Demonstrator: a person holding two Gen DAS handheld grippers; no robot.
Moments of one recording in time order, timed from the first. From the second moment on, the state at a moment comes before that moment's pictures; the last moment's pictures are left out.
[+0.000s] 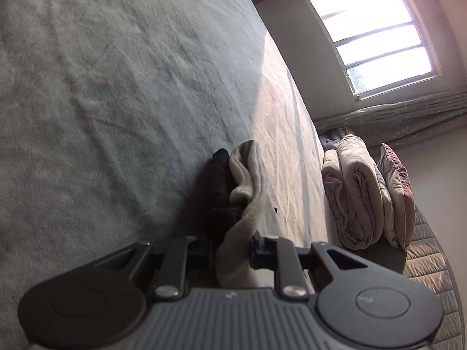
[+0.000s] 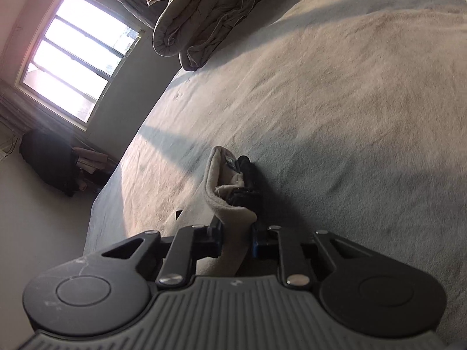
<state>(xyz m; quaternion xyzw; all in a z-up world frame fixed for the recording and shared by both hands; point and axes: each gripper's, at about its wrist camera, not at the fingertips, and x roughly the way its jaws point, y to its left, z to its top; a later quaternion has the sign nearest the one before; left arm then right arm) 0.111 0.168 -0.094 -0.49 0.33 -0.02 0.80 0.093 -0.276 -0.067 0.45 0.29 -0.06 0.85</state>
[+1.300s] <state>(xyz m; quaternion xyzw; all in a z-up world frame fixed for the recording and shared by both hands) 0.016 0.114 -0.065 -0.16 0.28 -0.16 0.93 0.000 -0.146 -0.046 0.04 0.24 0.02 0.97</state>
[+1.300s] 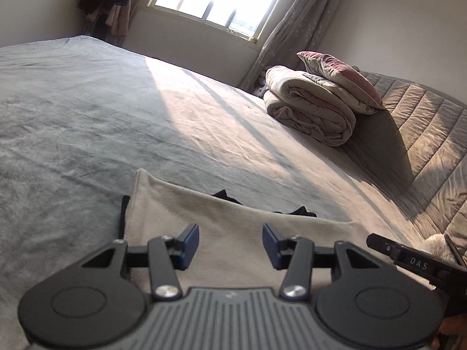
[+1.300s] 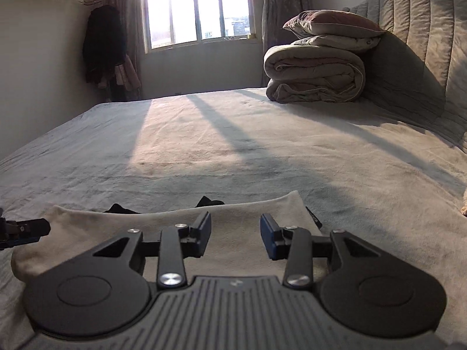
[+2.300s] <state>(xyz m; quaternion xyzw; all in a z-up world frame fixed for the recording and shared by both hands) 0.065 0.155 -0.084 -0.13 0.29 -0.11 0.94 0.072 -0.158 -0.071 0.00 0.26 -0.01 0.97</state>
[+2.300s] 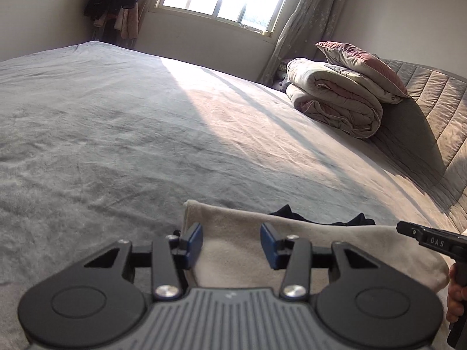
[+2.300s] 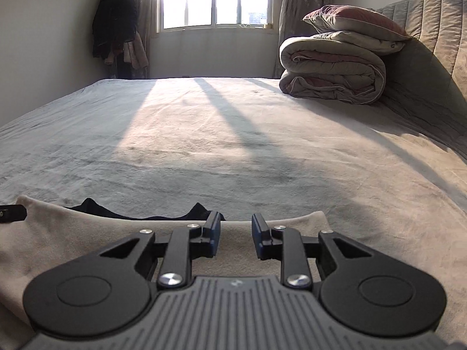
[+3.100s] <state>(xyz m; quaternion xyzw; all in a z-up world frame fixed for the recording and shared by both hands) 0.058 0.199 -0.073 -0.20 0.35 -0.07 0.91 0.078 -0.190 -0.068 0.09 0.29 -0.02 0.95</state>
